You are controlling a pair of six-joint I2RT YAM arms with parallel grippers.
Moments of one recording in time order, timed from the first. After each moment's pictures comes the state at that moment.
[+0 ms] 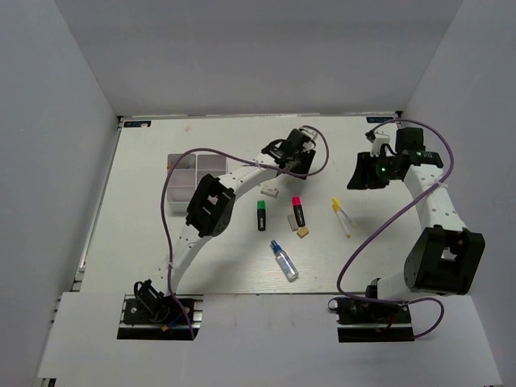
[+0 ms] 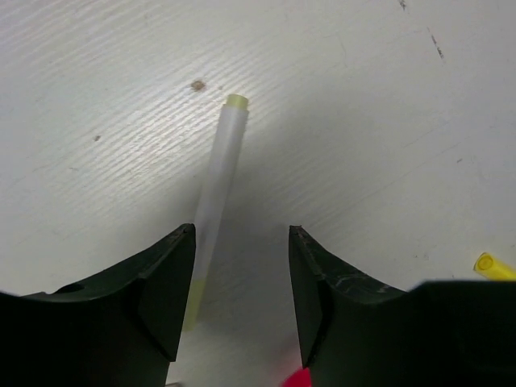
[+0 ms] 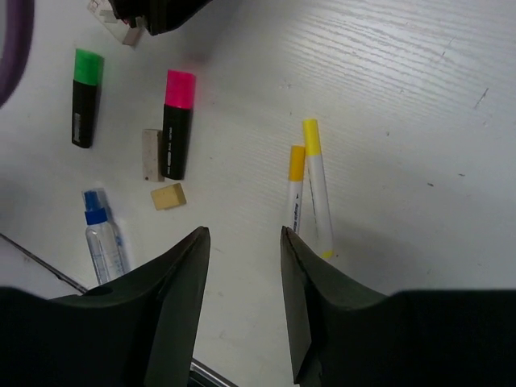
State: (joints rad) left arm -0.75 2.54 2.25 -0.50 -0.07 -0.23; right arm -0.09 1.45 1.23 -0.84 -0.56 -0.20
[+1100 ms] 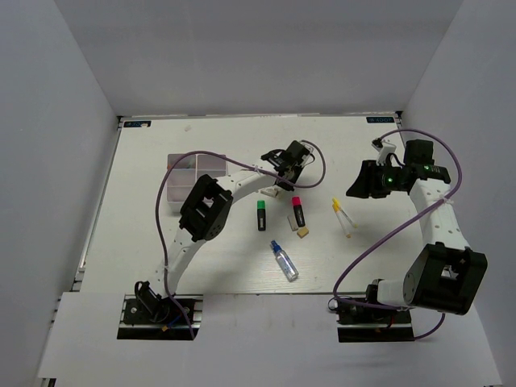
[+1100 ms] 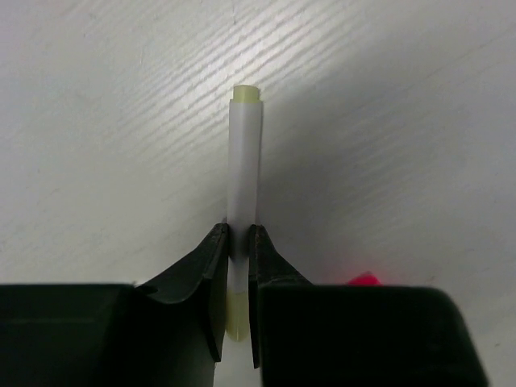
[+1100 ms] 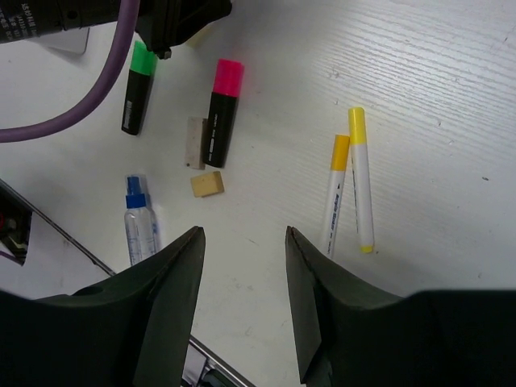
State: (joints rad) left arm -0.80 2.42 2.03 -0.57 -0.21 -0.15; right arm -0.16 1.33 1.10 -0.82 -0.73 -0.21
